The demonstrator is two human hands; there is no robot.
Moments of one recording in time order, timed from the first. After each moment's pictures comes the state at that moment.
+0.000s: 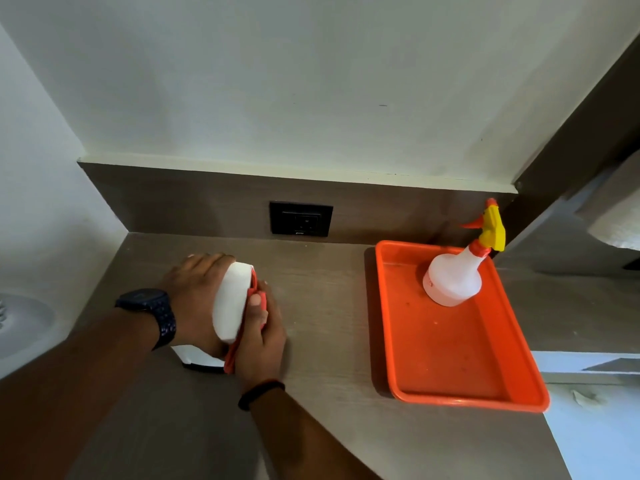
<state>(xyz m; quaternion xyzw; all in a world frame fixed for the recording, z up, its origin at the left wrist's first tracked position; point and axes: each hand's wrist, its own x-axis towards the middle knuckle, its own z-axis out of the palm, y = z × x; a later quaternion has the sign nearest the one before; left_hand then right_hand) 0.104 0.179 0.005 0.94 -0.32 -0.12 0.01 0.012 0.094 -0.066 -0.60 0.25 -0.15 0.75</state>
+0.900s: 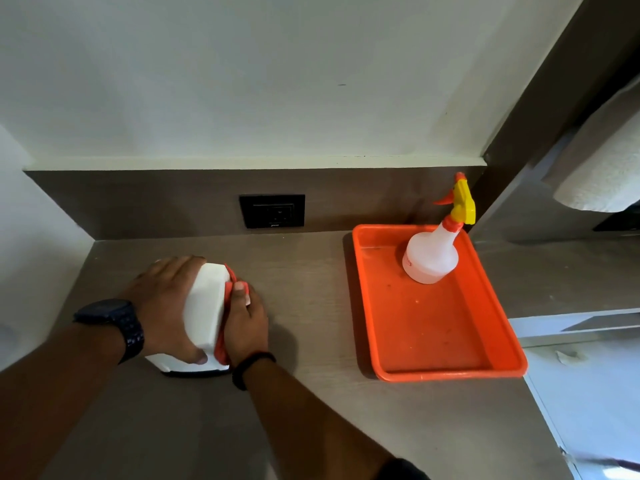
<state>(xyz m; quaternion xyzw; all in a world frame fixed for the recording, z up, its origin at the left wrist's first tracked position) 0.103 0.179 0.002 0.94 -0.31 -0.13 -0.02 0.033 0.074 -0.075 -0.62 0.30 -0.06 0.72</state>
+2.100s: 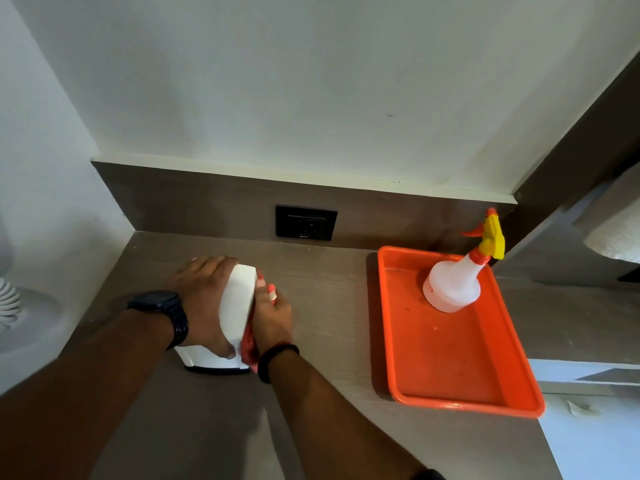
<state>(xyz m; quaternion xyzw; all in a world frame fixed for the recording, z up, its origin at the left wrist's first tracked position) 0.105 0.185 -0.011 0.95 -0.29 -0.11 0.01 0.040 0.078 -0.050 -0.58 0.34 -0.01 0.74</state>
